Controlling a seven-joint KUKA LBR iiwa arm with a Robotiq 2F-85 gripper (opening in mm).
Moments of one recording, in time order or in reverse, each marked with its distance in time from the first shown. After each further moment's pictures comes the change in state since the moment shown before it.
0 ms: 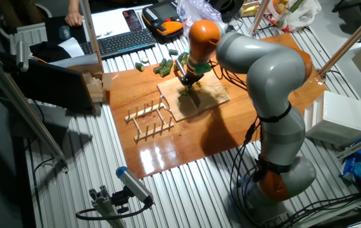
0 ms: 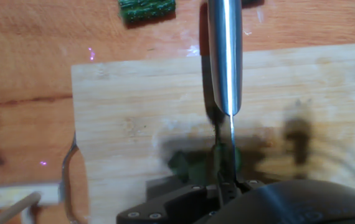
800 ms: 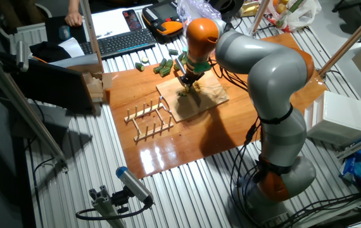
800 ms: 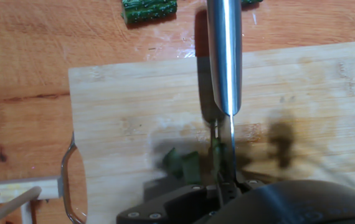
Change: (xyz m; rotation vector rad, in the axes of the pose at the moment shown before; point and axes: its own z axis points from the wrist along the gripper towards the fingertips) arm 0.002 -0.007 -0.004 0.016 -0.016 0.000
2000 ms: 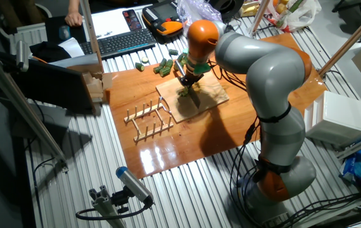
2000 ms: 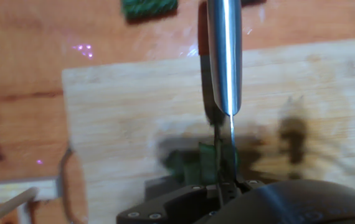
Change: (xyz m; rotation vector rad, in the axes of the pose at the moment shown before) arm 0.000 0.002 0.000 -0.013 0.009 -0.018
